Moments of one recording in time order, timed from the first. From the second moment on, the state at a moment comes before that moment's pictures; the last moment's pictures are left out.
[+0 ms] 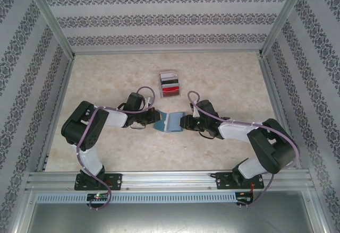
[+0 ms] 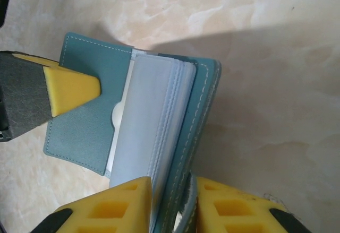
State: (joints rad) left arm -0.41 1.81 0.73 0.25 0.59 -0.70; right arm 0.55 1.49 0.54 0.14 -0.36 0.71
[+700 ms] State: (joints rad) left arm -0.41 1.81 0.73 0.25 0.60 -0.71; right arm 0.55 1.55 0.53 0.18 -0.37 0.71
